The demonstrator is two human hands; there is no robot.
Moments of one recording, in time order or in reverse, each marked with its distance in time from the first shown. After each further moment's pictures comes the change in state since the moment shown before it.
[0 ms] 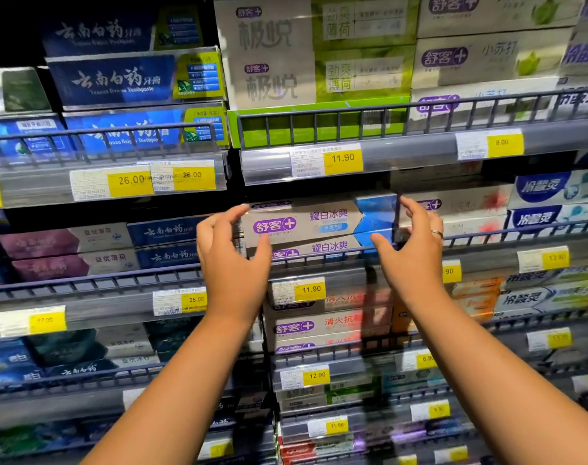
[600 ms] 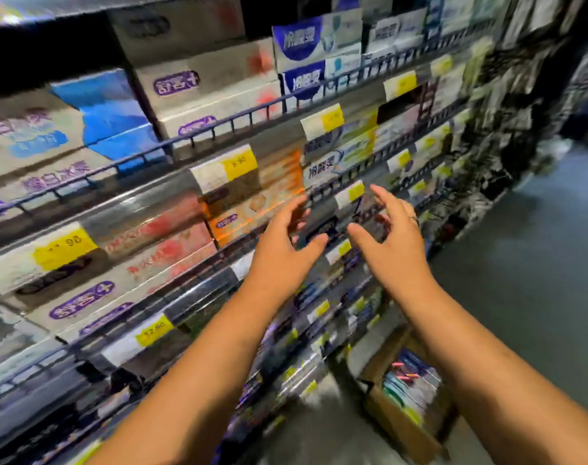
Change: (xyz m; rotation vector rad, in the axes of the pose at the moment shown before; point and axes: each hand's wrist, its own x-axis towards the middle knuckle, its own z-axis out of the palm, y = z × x) left_hand -0.193 0.052 0.202 -0.435 -1.103 -0.139; right_hand -0.130 0.139 -0.185 -0.212 0.118 0.413
